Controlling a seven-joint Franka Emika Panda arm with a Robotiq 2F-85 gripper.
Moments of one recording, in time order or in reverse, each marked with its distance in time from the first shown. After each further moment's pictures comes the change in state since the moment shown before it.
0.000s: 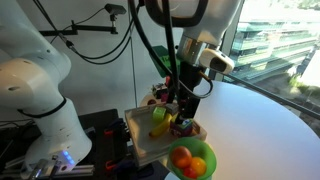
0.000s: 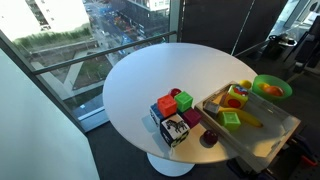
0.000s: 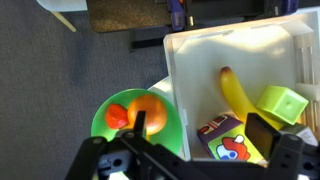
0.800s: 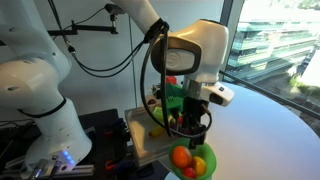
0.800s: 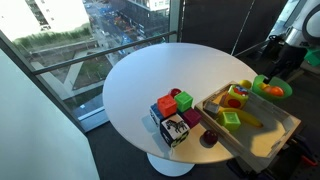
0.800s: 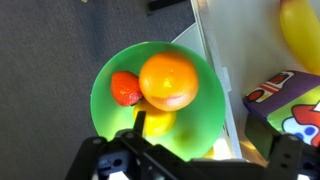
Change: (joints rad) arm -0.009 0.216 0.022 -0.093 -0.045 0.481 0.186
